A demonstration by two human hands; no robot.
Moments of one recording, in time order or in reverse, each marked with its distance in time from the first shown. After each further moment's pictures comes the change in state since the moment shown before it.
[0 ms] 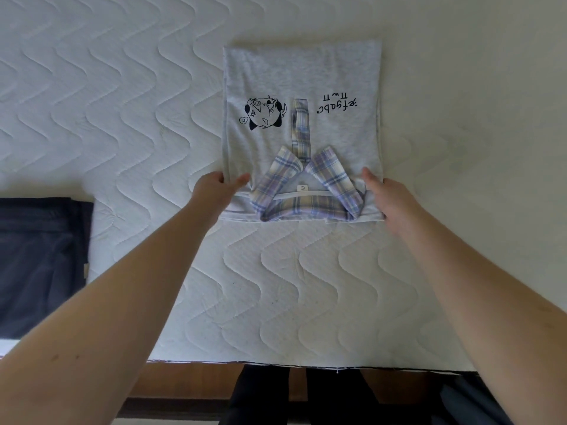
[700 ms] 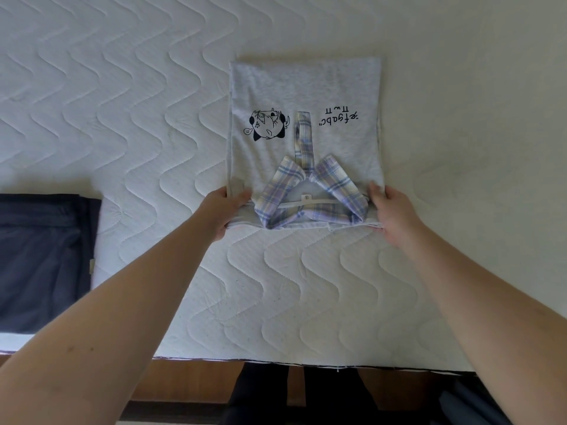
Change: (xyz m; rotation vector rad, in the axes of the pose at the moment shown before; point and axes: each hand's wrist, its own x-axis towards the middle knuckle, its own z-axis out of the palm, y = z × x) left_hand -0.007 -0.032 0.007 -0.514 -0.240 -0.201; right_hand -0.015 0.018 -0.001 0.062 0.001 -0.080
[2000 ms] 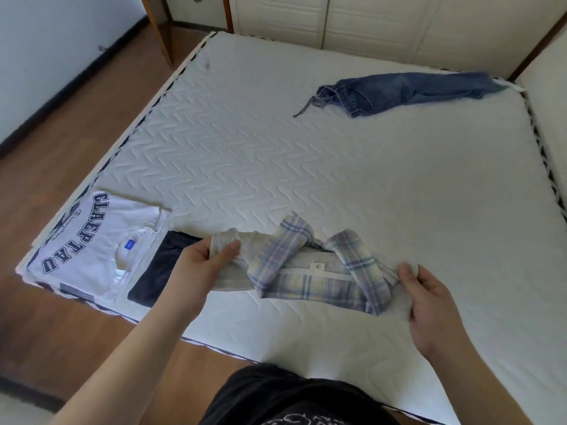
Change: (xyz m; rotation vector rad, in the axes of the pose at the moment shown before) left_hand -0.457 0.088 -0.161 -0.166 0.180 0.627; right_hand -0.415 -0.181 -0.032 0.353 -0.263 -0.438
